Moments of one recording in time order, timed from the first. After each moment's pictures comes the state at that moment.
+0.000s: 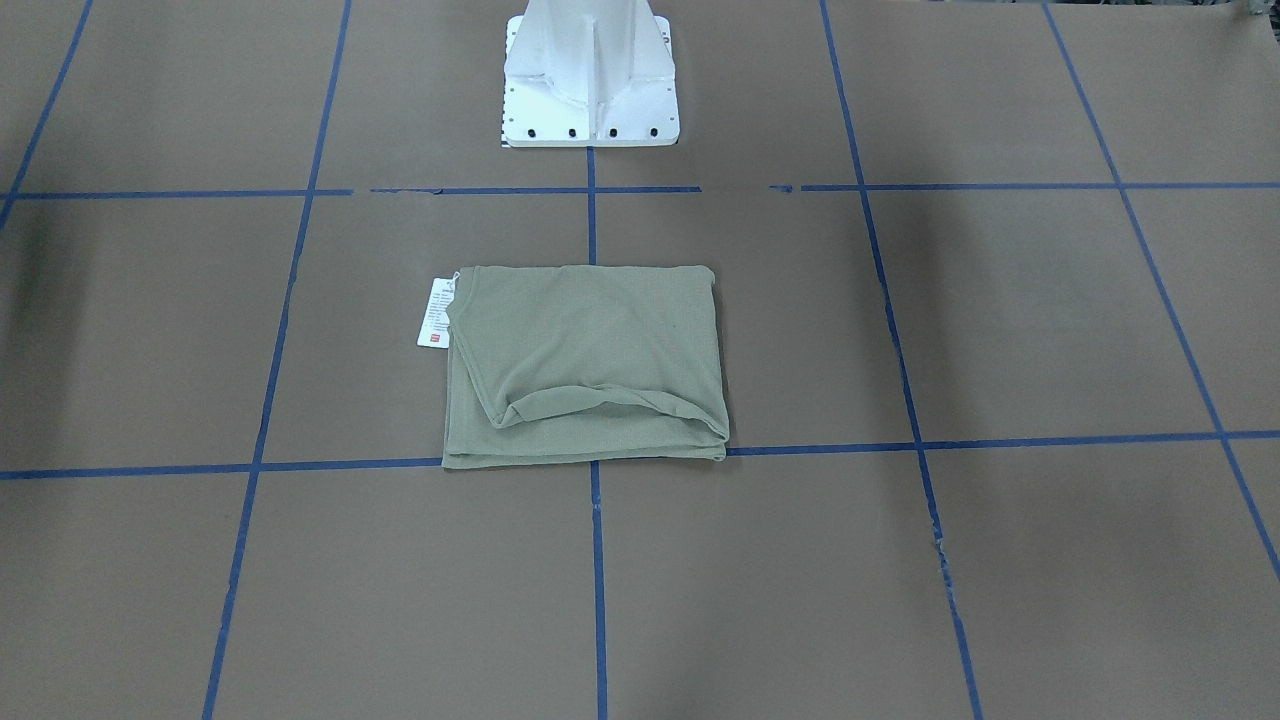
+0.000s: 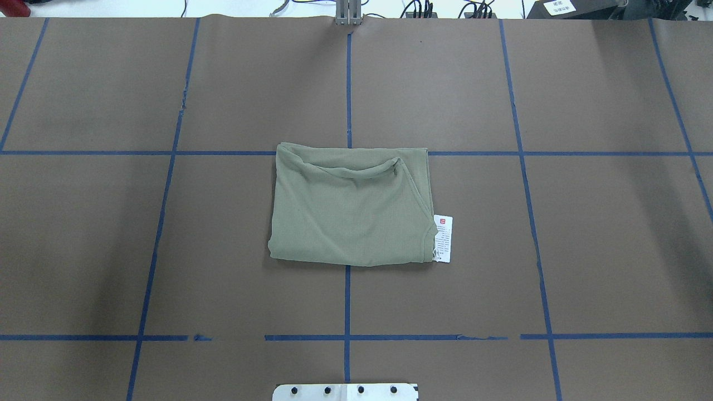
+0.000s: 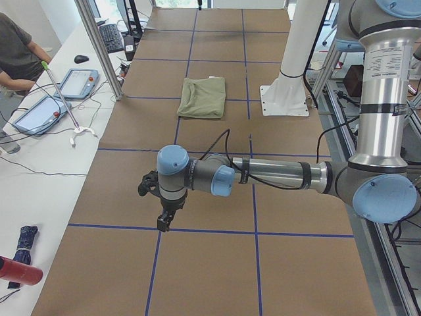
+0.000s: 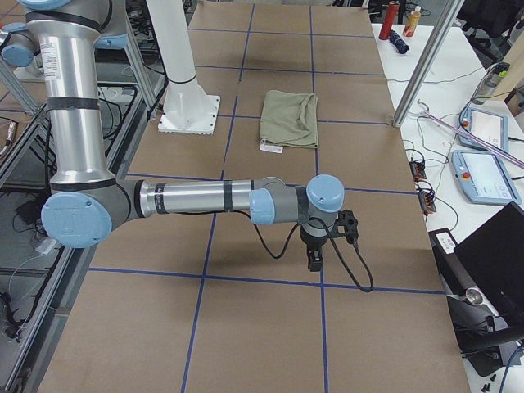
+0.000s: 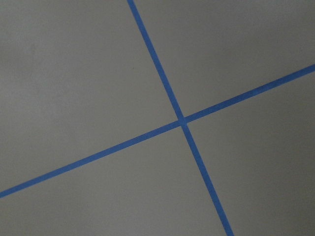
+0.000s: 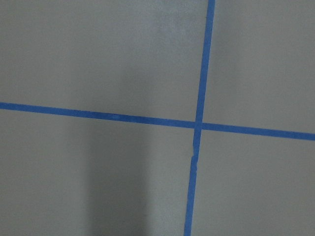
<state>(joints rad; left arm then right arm) -1.53 -1.54 -1.62 -1.71 -2.23 0.19 1.51 -1.54 1.61 -1.54 2.38 0.05</state>
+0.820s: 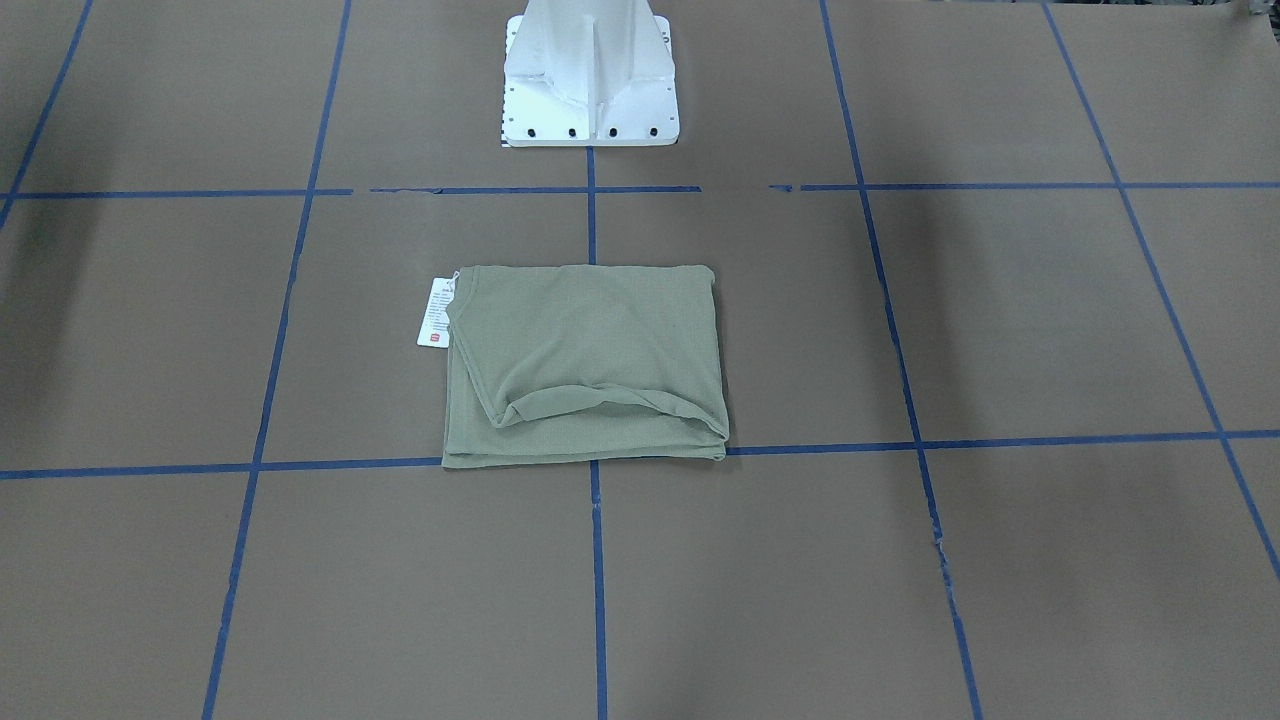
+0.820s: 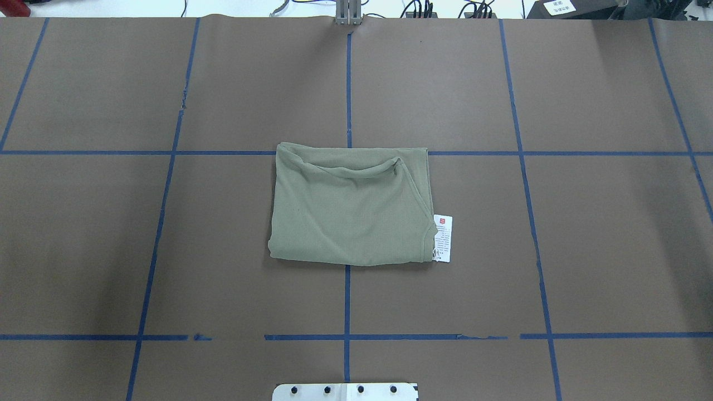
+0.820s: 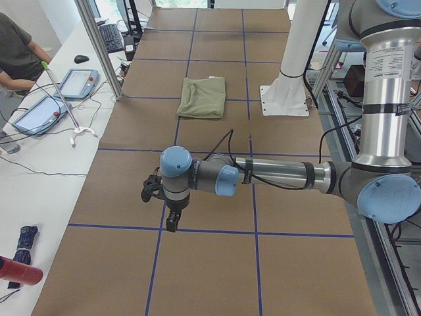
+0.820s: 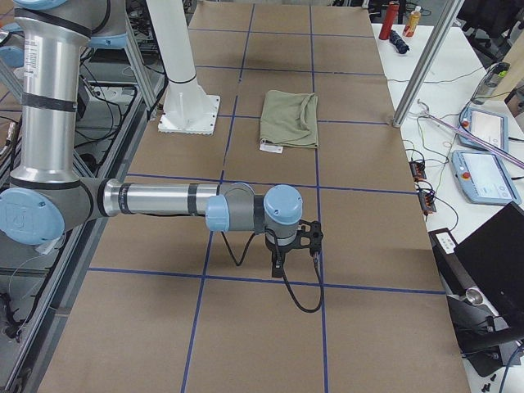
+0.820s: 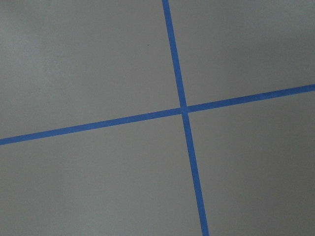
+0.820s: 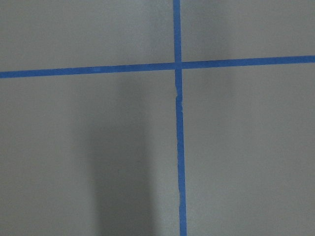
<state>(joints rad) -1.53 -1.54 -1.66 -1.70 -2.28 0.02 1.54 -1.71 1.74 -1.54 2.39 0.11</state>
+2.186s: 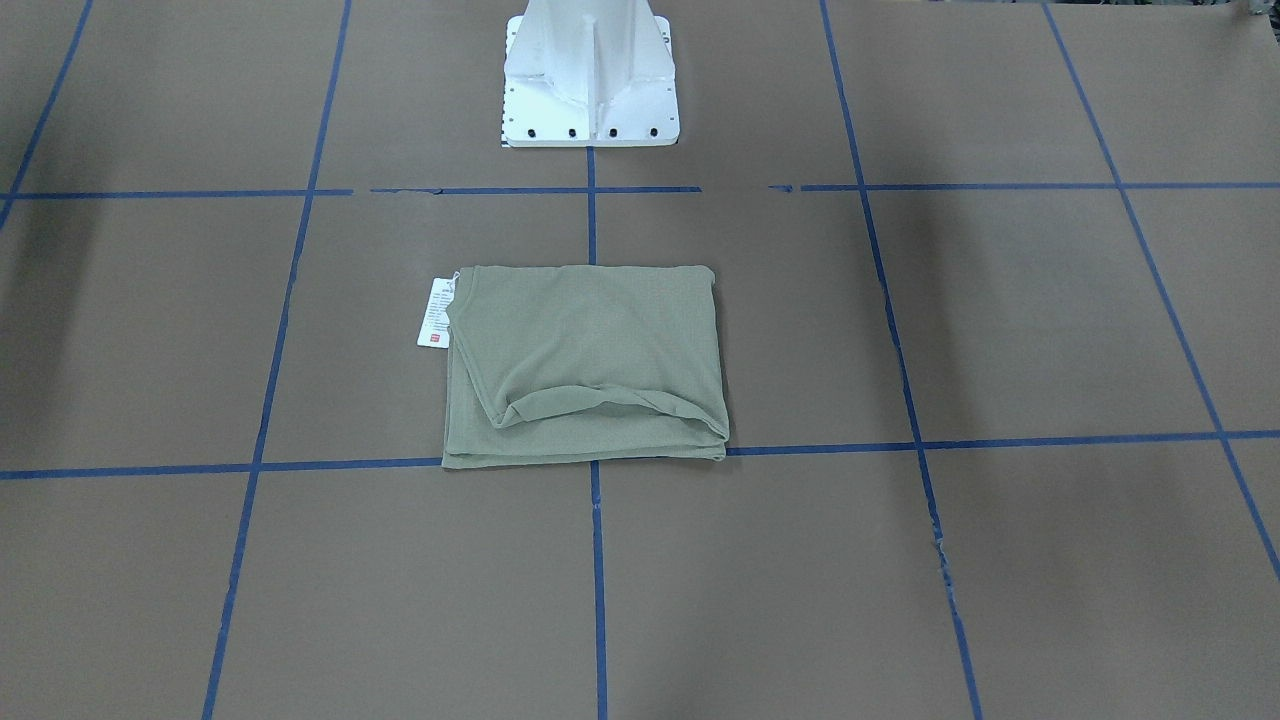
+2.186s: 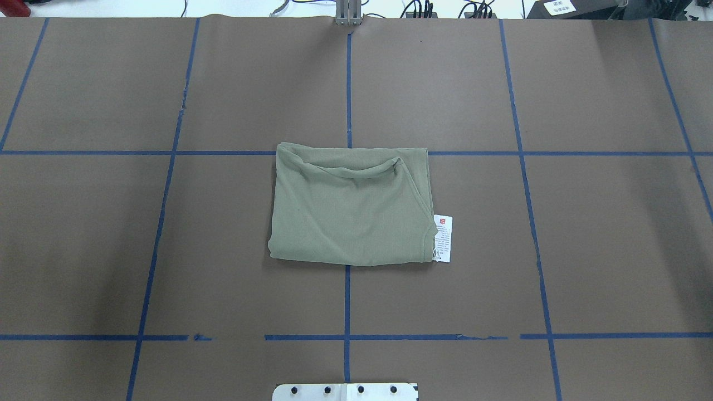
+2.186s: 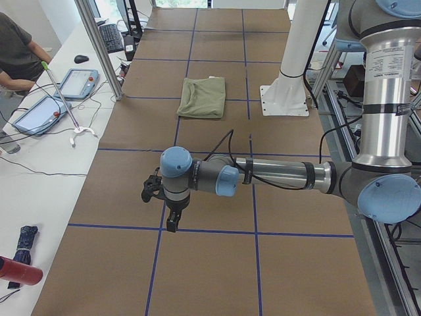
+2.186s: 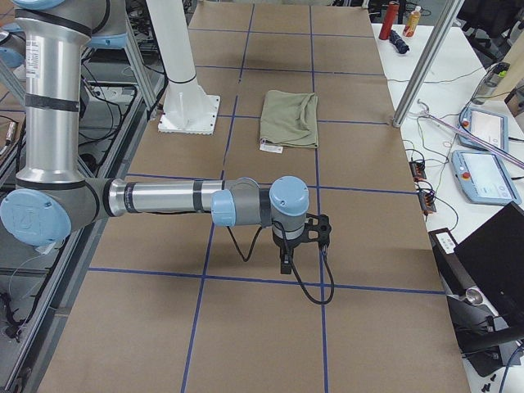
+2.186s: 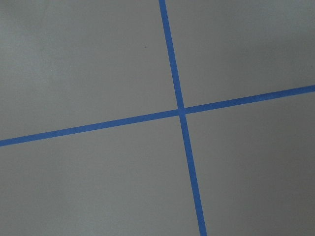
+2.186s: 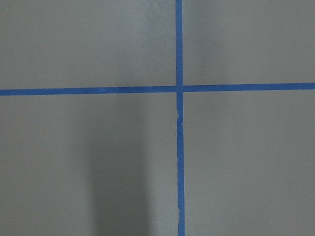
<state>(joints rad) -1.53 -1.53 -1.66 -1.70 -2.28 0.03 1.55 -1.68 1.74 -1.54 2.37 0.11</state>
